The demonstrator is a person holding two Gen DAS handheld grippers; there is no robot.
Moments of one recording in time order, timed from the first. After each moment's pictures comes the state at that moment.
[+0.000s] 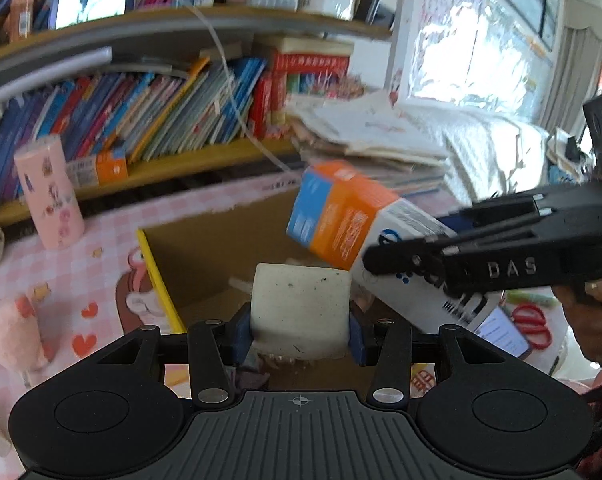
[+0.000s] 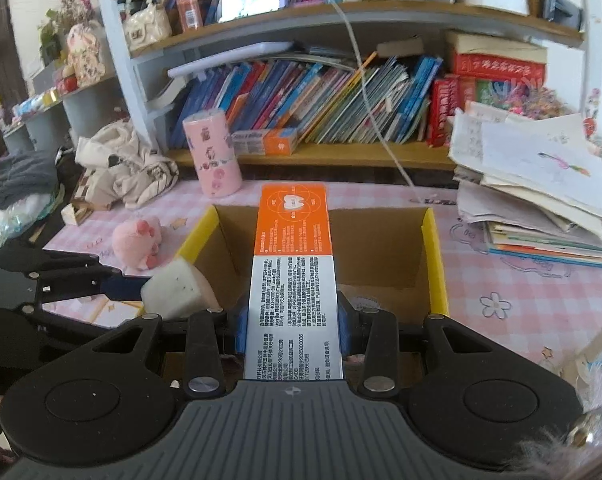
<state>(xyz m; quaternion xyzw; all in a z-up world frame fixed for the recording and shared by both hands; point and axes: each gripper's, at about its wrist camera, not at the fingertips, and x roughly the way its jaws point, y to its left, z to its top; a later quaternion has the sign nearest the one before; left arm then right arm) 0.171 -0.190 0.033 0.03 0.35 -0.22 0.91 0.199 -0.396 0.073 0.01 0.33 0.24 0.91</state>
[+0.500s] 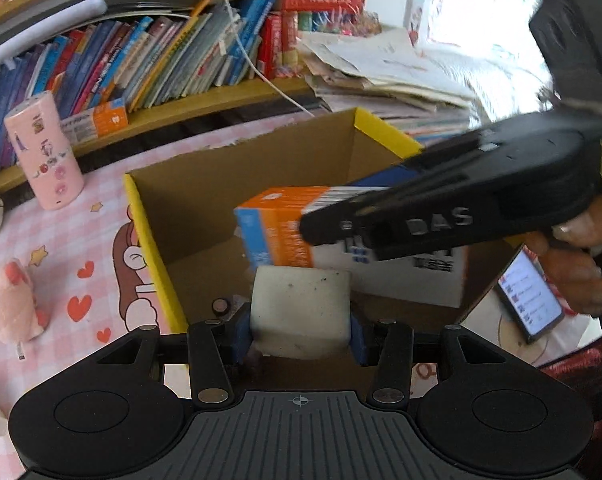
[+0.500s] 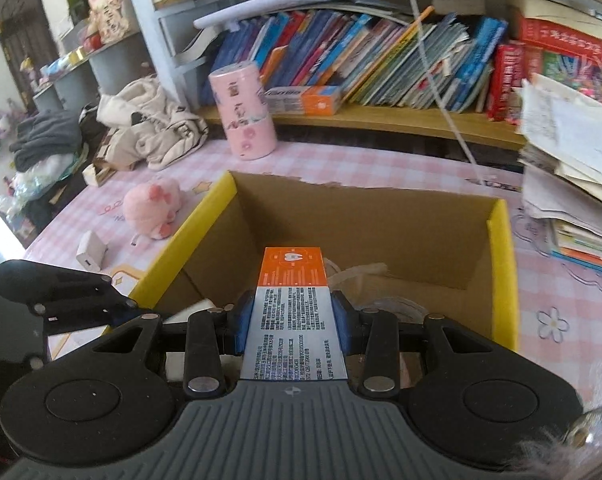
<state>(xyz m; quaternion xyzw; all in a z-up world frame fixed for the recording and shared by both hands) 0.188 -0.209 0.006 0.07 0.41 -0.19 0.89 0.253 -0.370 0.043 -0.02 0.38 0.31 0.87</state>
